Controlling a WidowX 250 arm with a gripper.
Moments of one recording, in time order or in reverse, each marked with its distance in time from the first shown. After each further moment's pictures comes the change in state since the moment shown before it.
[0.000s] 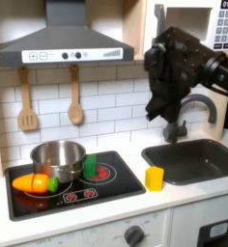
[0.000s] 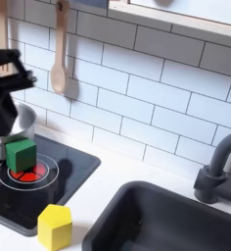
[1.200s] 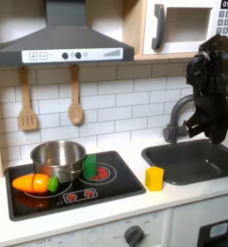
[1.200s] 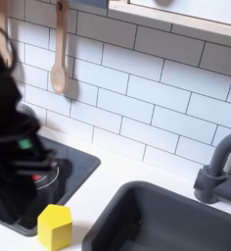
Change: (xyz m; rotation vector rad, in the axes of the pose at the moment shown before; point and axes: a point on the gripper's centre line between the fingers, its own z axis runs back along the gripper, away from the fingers) arm -0.085 -0.014 0.007 -0.006 0.159 -0.177
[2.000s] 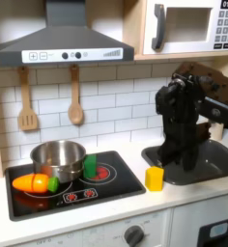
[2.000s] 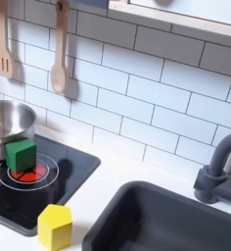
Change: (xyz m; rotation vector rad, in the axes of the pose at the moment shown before) arm -0.013 0.068 -0.009 0.106 0.003 0.139
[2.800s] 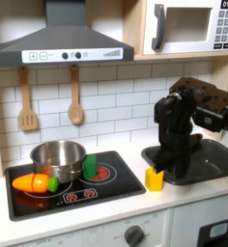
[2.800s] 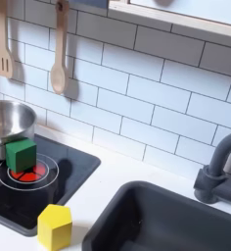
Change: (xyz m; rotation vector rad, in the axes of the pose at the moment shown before) arm 0.019 0.002 -0.036 0.063 -0.021 0.017
